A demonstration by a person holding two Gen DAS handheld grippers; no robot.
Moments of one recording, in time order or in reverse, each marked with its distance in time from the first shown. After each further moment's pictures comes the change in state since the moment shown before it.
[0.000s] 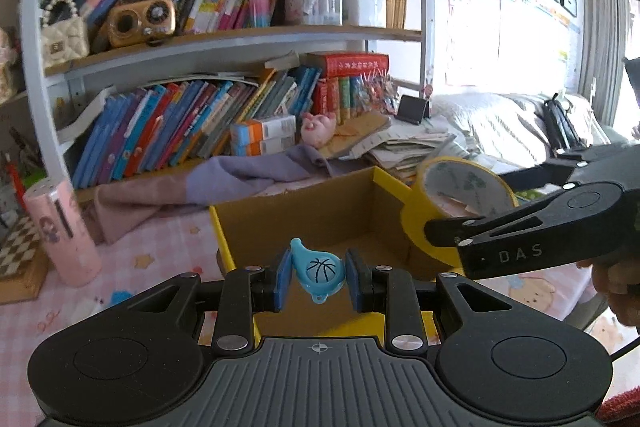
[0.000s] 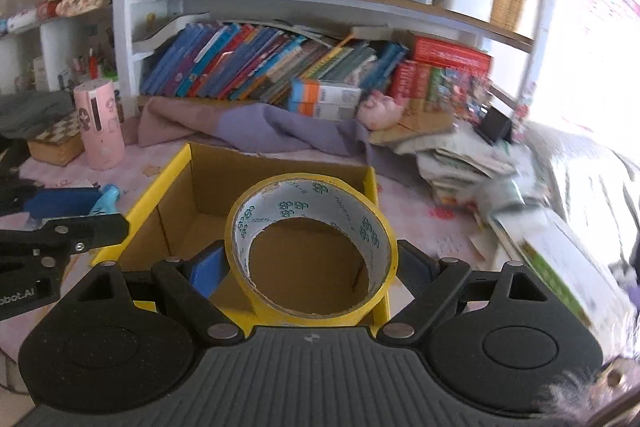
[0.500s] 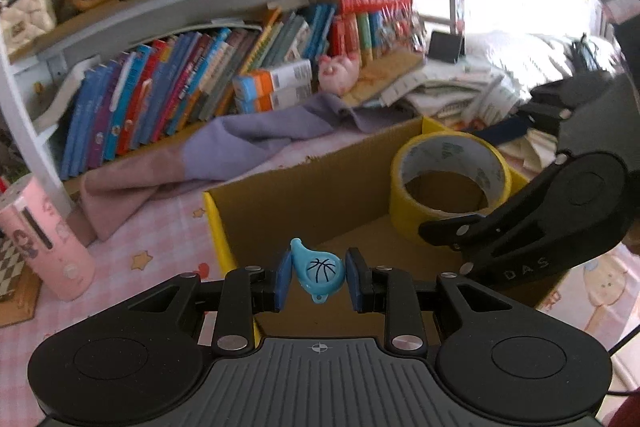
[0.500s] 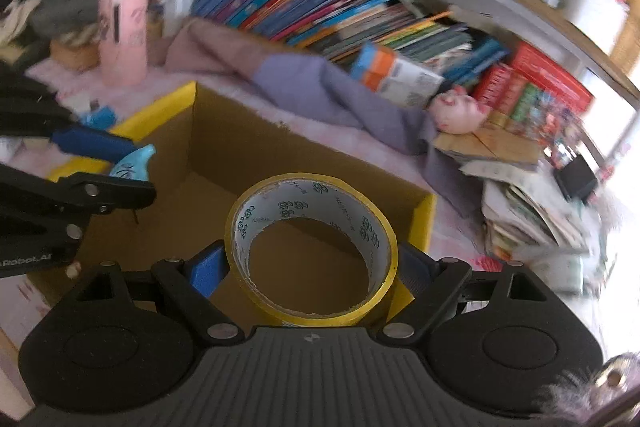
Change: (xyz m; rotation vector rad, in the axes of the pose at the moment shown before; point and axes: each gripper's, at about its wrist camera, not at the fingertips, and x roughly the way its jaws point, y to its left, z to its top) left arm 0.101 0.010 0.012 0.085 0.178 0.056; right arm 0.119 -0.002 0.024 -0.325 0.134 0.149
